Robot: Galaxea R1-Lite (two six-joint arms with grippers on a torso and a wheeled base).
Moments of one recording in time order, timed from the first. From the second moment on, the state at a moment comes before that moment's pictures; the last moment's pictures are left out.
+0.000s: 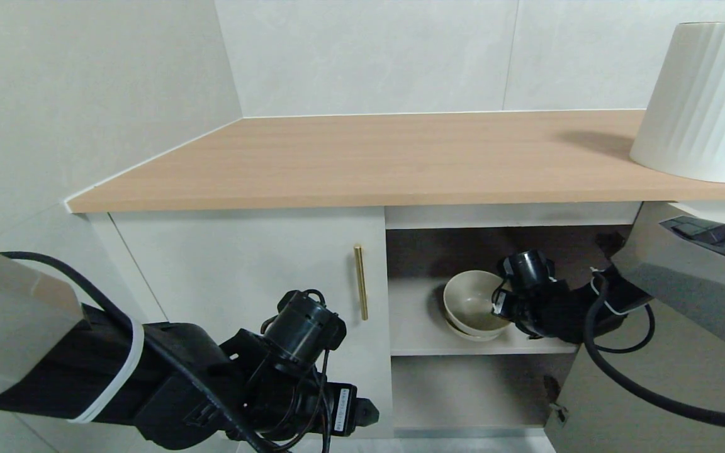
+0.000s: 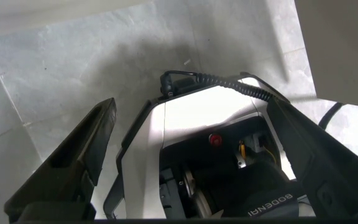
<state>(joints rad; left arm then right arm) -0.68 1.91 -0.82 -0.03 0.00 -0.51 0.36 2.33 -1.20 -0.38 -0.42 0.63</state>
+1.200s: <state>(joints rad) -0.67 1.88 -0.83 -0.04 0.05 -0.51 0.38 2.26 -1.14 -0.37 -0.35 0.63</state>
